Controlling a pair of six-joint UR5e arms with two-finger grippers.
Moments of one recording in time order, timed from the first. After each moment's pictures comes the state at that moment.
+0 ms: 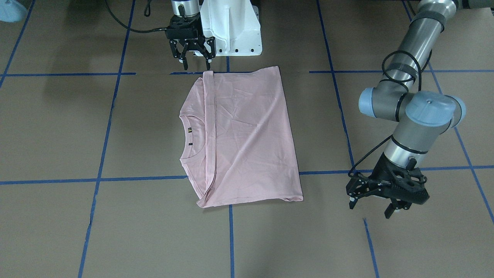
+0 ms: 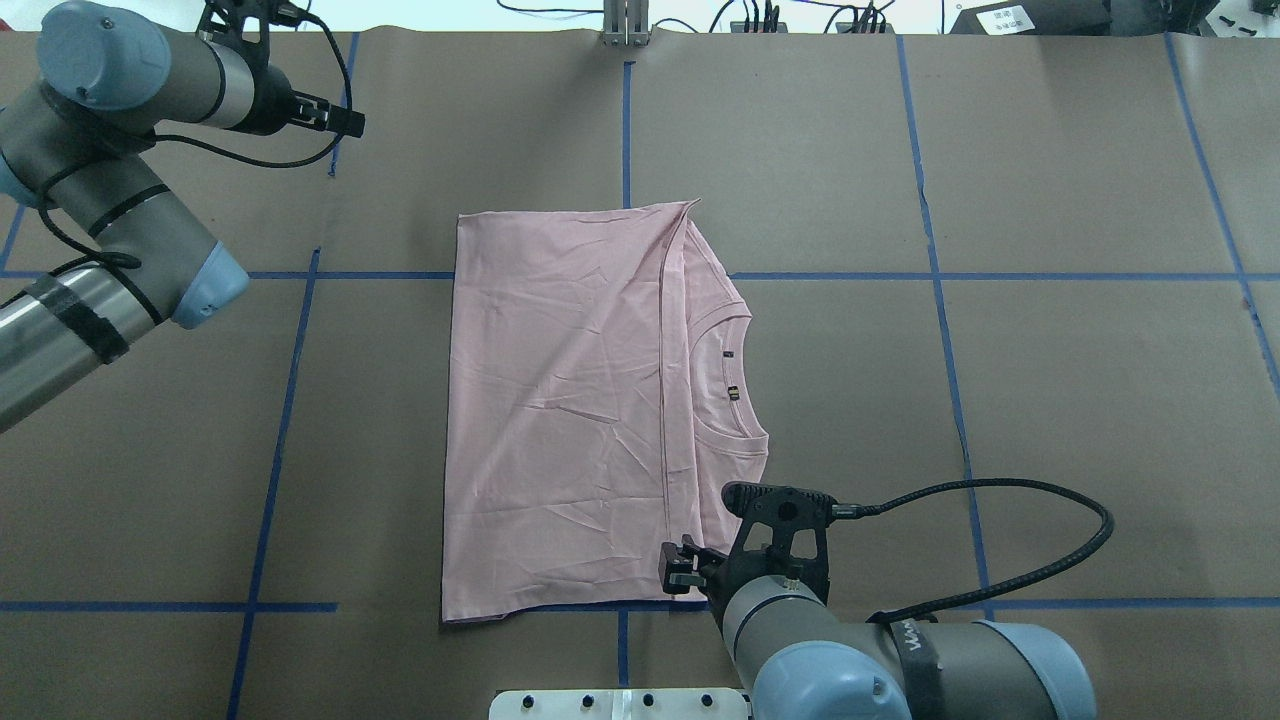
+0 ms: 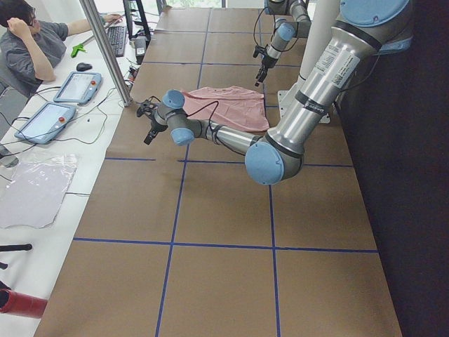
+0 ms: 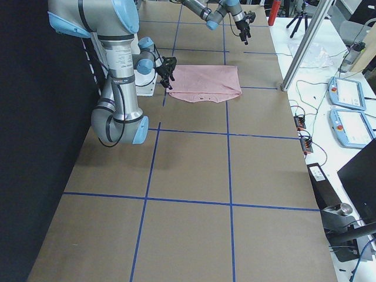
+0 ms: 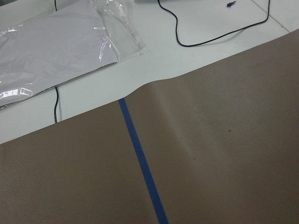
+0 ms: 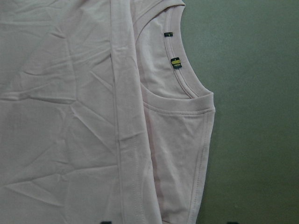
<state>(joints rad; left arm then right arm) -0.94 -2.10 -1.30 -2.39 -1.87 -0.78 0.06 -1.19 2.10 -1.61 1.21 1.65</state>
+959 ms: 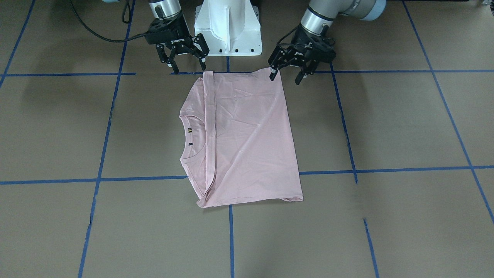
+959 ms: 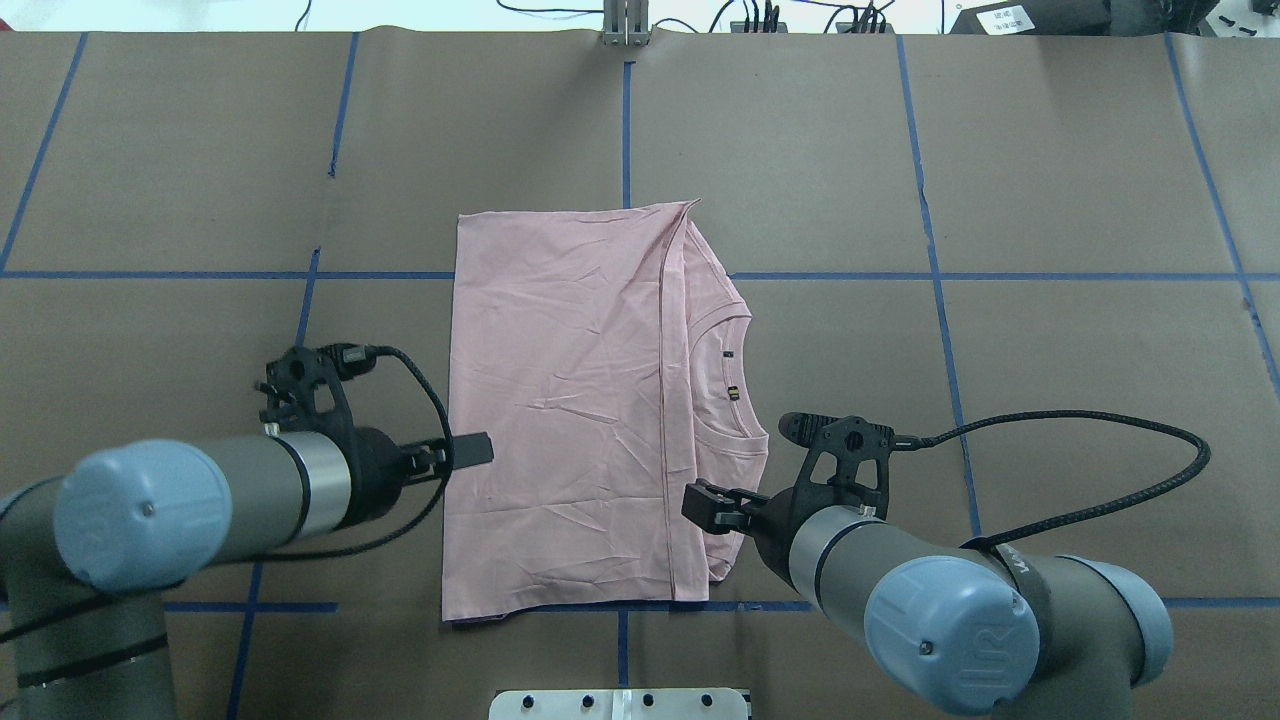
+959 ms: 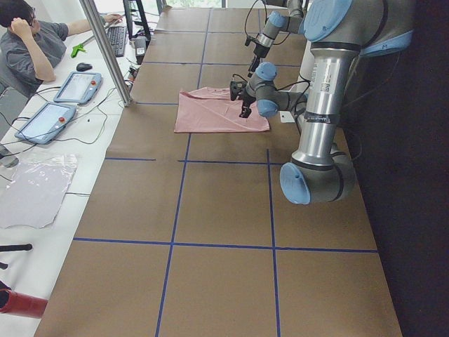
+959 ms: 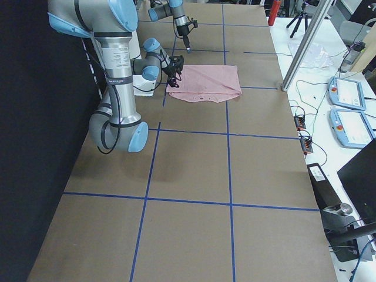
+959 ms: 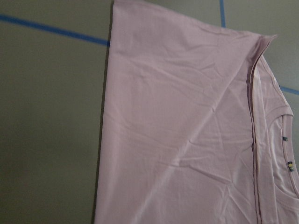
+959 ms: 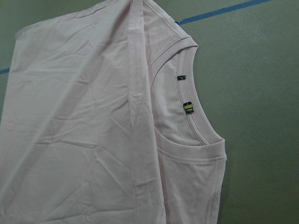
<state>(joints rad) -0.29 -1.77 -2.09 -2.00 -1.50 -1.59 0.16 -1.30 2.13 -1.35 1.28 1.57</state>
